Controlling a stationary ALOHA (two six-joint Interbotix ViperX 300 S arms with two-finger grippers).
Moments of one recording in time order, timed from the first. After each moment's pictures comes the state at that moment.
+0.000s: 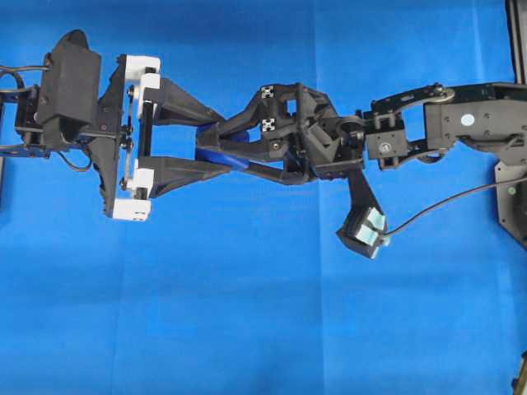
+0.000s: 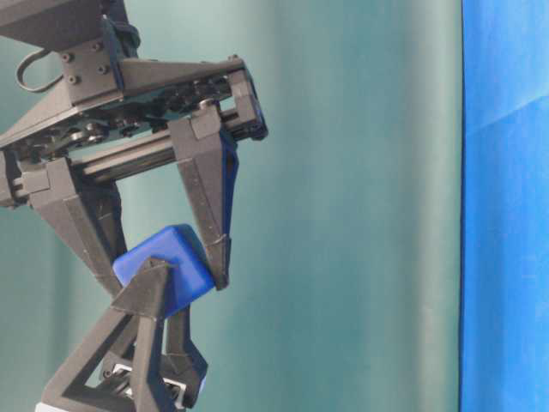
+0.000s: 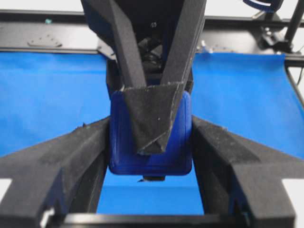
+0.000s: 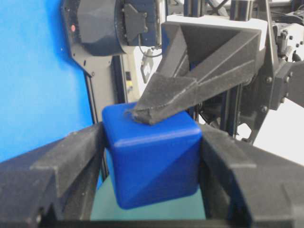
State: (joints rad) left arm -0.02 -0.37 0.72 0.01 -0.23 -0.04; right arm -0.03 -0.15 0.47 -0.77 -0.17 -0.57
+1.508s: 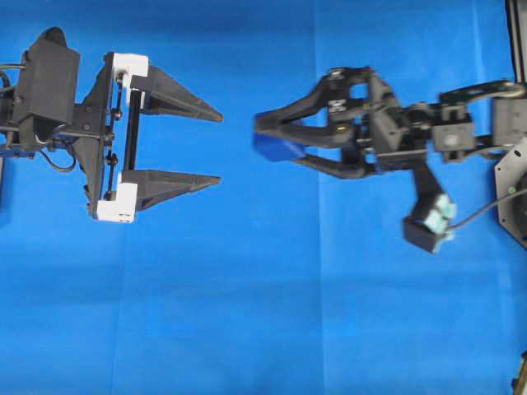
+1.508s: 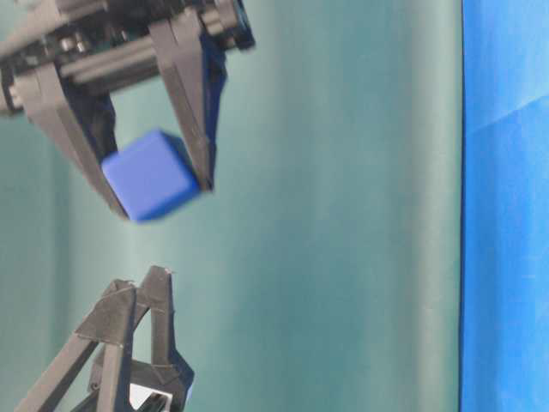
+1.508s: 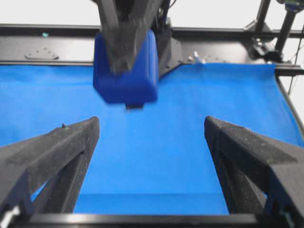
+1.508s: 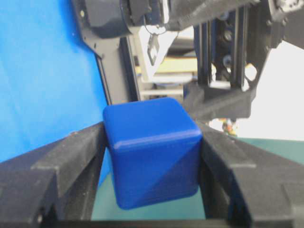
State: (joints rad) left arm -0.03 -0.41 0.74 0.01 -0.24 -0.03; right arm -0.03 -0.37 0.65 -0.75 -0.10 -0.50
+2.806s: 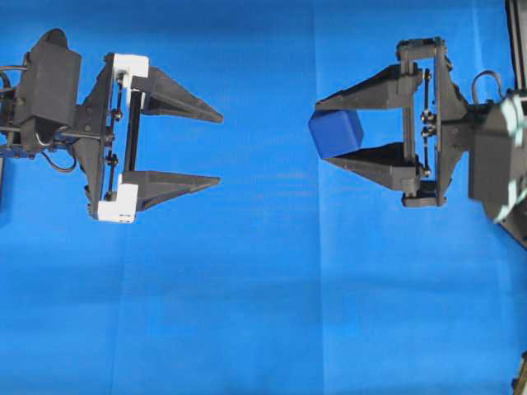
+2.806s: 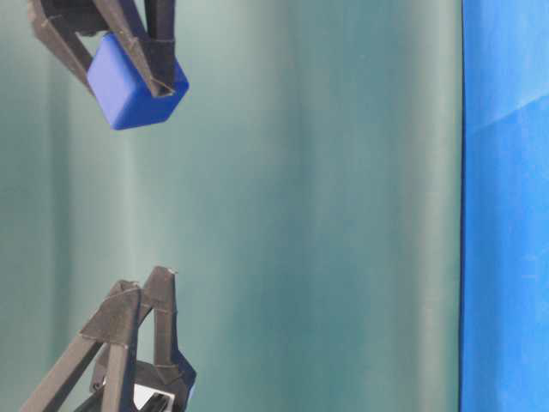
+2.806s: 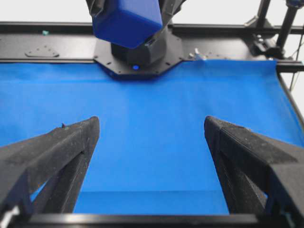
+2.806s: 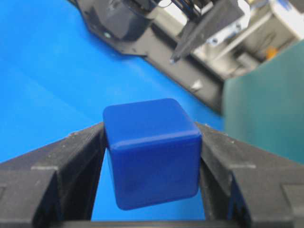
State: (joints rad) left arm -0.03 -0.41 0.74 0.01 -0.23 -0.03; right arm 0.00 -0.55 0.74 -0.55 0.02 0.14
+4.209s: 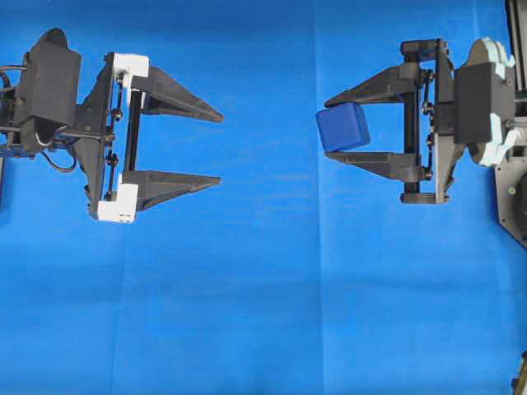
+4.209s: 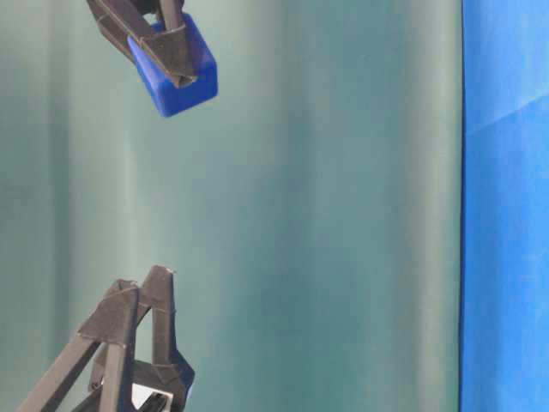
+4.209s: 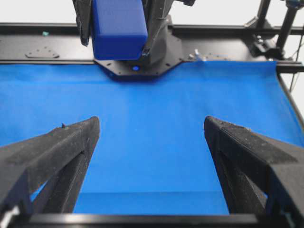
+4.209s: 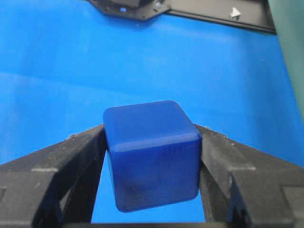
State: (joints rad) left arm -0.03 -0.41 0.74 0.01 -0.23 -0.02; right arm 0.01 -0.56 0.74 -0.55 0.15 0.53
